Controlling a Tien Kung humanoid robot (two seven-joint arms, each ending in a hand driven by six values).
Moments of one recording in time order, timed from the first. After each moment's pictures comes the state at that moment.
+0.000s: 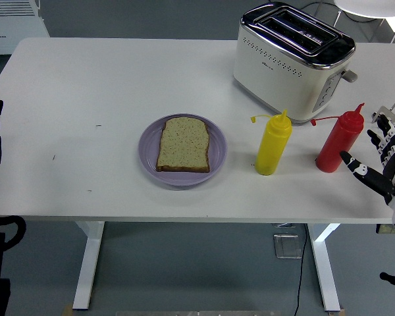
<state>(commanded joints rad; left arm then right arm) -0.05 0.01 -1.78 -1.47 0.45 0.12 -0.14 -0.04 -0.25 1.30 1.40 -1.19 -0.31 0.38</state>
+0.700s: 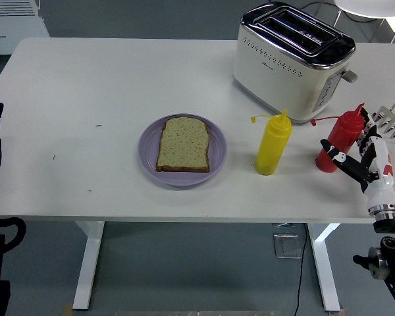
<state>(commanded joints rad) -0.05 0.00 -1.78 -1.47 0.45 0.12 -0.14 0.13 -0.22 1.14 1.26 -1.05 -0.42 0.43</state>
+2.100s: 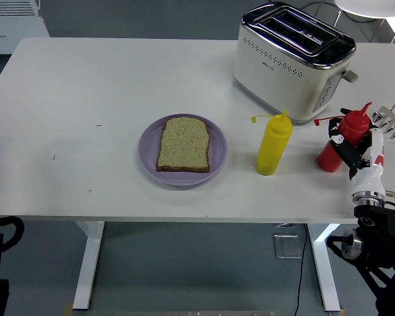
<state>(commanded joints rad) -0.05 0.00 -1.79 -1.47 0.44 0.12 -0.14 0.25 -0.18 1.01 1.15 -0.73 -0.58 0.58</state>
